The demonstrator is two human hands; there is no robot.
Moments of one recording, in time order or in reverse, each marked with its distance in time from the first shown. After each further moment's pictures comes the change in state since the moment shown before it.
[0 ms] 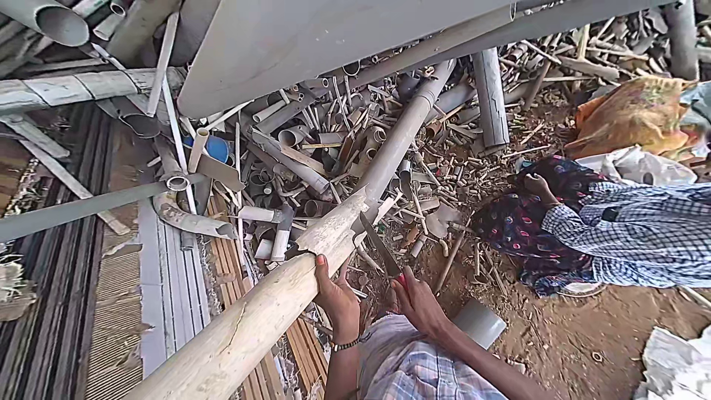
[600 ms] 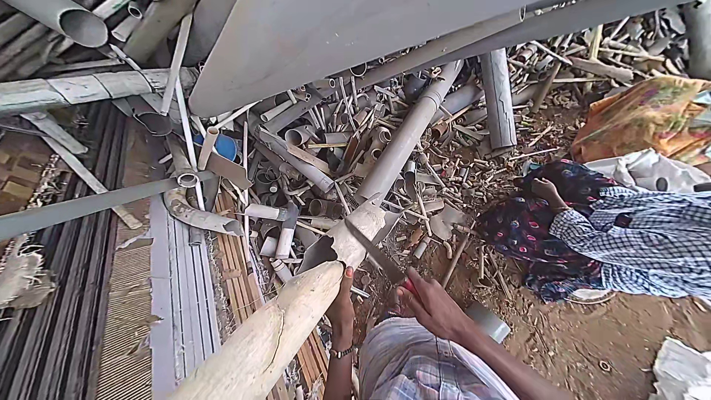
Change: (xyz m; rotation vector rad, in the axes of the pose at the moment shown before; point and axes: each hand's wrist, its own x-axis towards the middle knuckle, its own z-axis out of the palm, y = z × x) left_hand 0.002 -0.015 -0.042 0.348 -0.232 0.409; right_hand -0.009 -0.017 -0.043 0.041 -0.072 -0.164
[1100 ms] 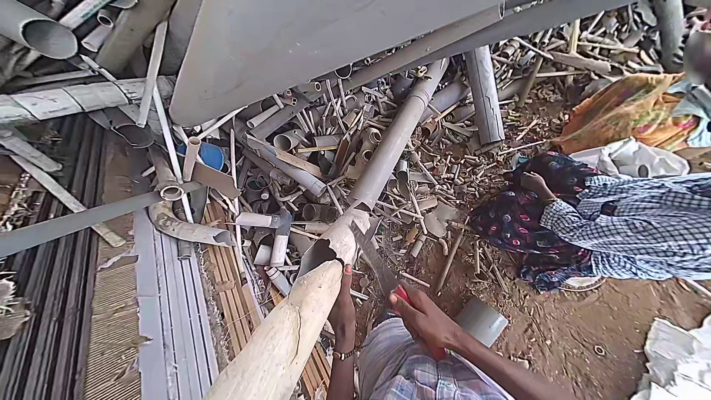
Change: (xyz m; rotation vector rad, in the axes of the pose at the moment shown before) left_hand -0.001 0.003 0.014 0.213 -0.023 -0.024; right_hand -0.005 0.007 0.014 0.555 -0.194 0.174
